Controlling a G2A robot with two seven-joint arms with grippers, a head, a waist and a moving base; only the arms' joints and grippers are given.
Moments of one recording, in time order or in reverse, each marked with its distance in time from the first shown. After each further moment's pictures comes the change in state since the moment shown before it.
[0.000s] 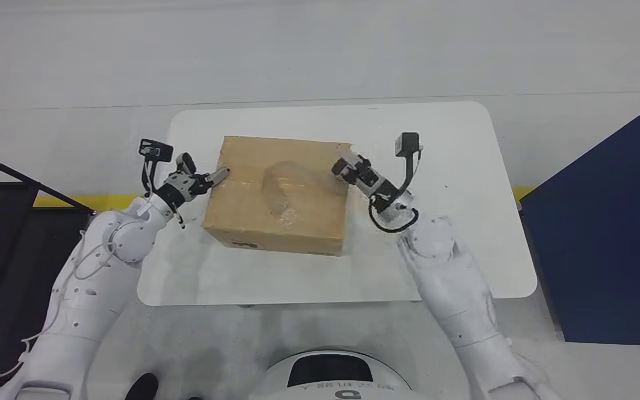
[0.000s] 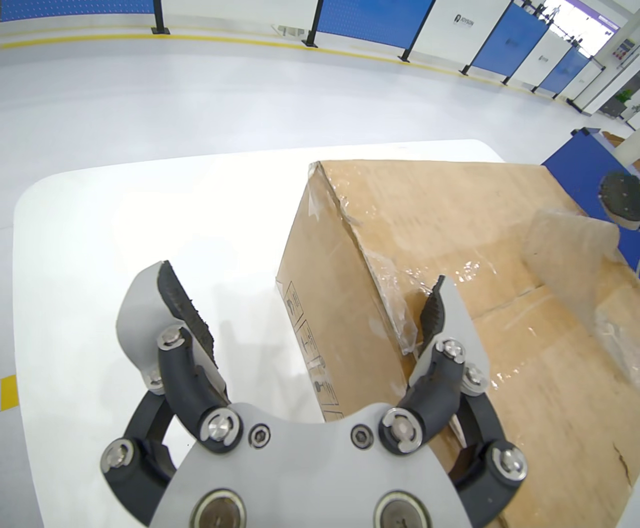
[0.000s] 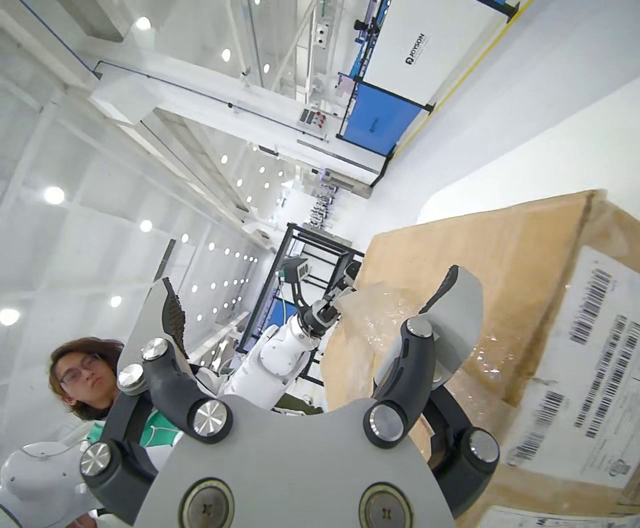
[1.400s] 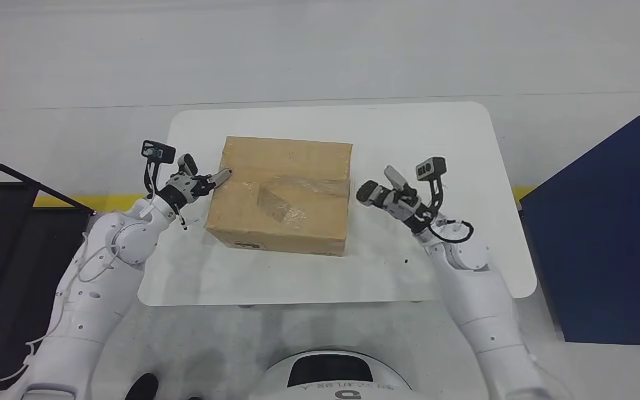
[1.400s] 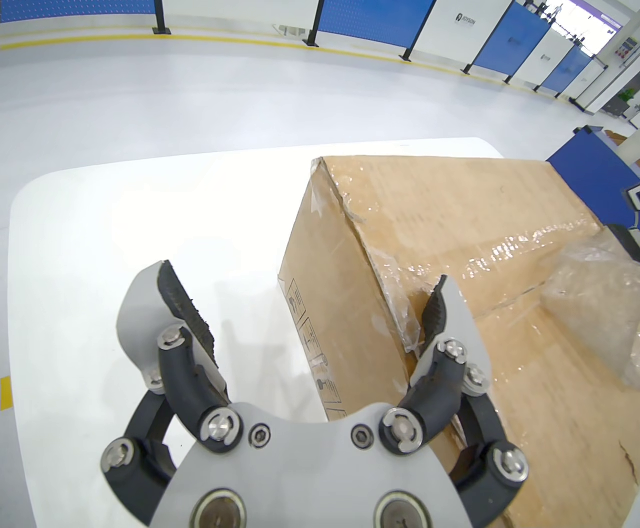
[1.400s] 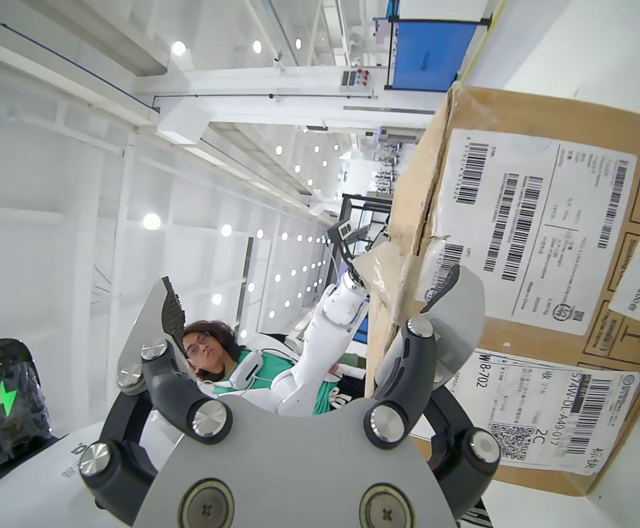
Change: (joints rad) left arm 0.018 -0.023 -0.028 -0.013 0.032 0.003 -0.009; right arm -0.061 0.063 0.139 0.142 0.480 -0.069 0.423
